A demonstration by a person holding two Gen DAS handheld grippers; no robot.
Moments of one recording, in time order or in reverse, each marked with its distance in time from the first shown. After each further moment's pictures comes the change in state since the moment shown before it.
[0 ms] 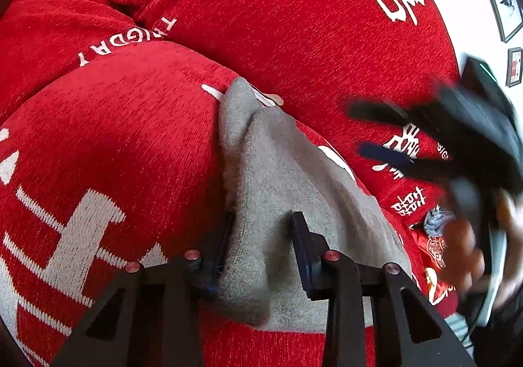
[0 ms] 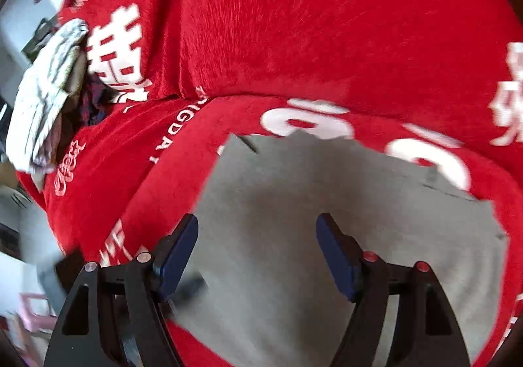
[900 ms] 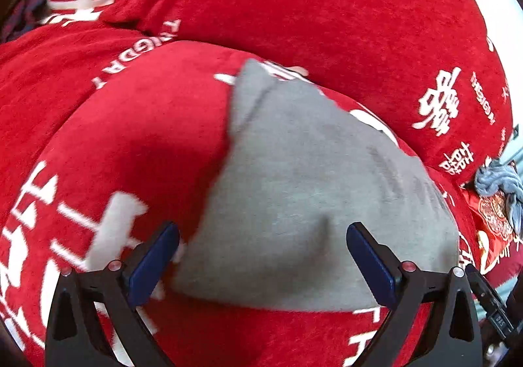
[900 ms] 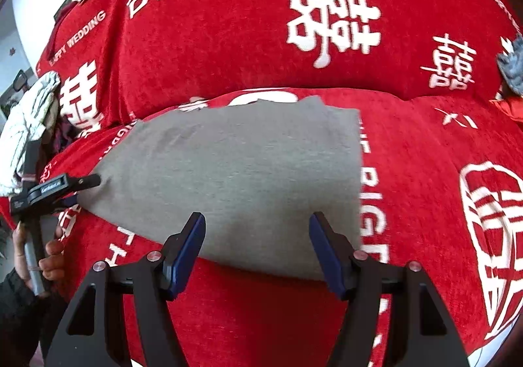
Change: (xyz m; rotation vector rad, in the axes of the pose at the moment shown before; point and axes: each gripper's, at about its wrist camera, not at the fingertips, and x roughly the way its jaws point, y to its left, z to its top) left arm 0.005 -0.035 -0.004 0.160 0.129 0.251; right arm -0.141 -0.141 -0.239 0.134 -0.334 -0.156
